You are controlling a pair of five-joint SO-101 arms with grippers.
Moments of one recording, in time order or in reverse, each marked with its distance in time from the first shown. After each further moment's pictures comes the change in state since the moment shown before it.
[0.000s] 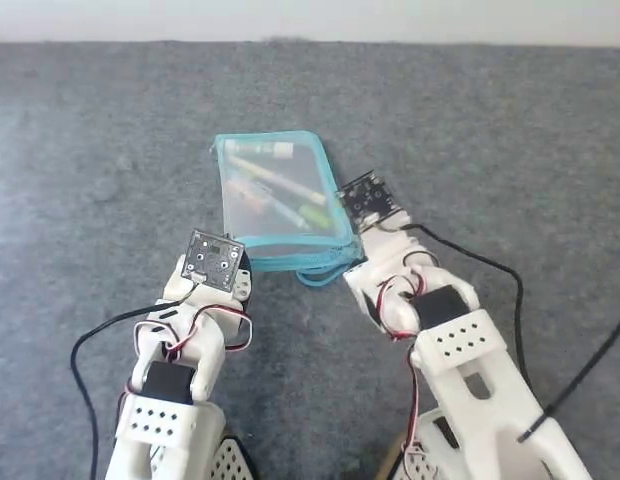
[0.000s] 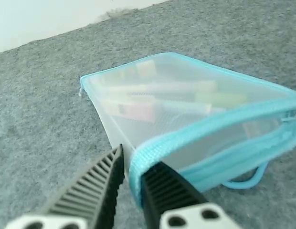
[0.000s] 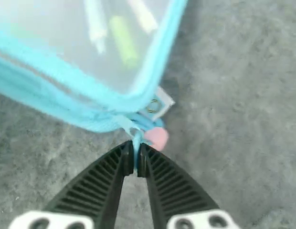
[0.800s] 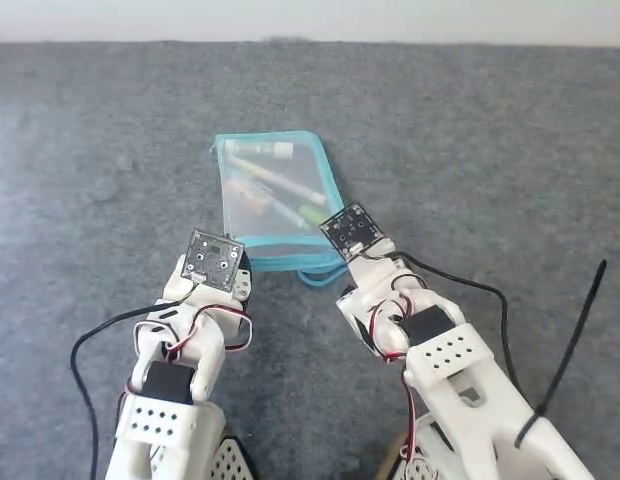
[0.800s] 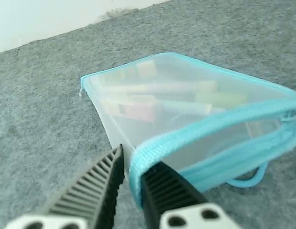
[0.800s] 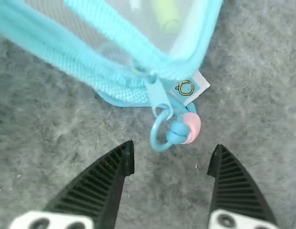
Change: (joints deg) left arm 0.0 0.0 0.0 0.0 0.0; right arm -4.8 0.0 11.1 -8.0 0.8
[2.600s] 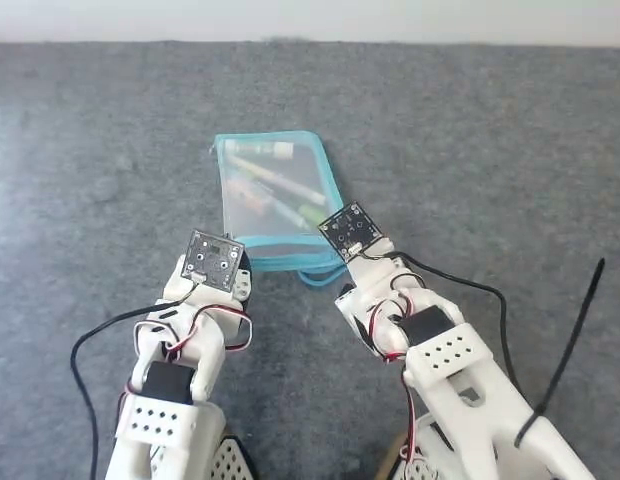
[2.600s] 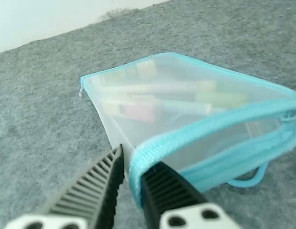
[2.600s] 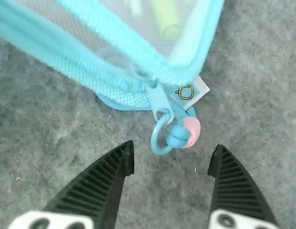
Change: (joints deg) left arm 0.0 0.0 0.0 0.0 0.0; right arm -0.2 0.2 0.1 -1.0 1.5
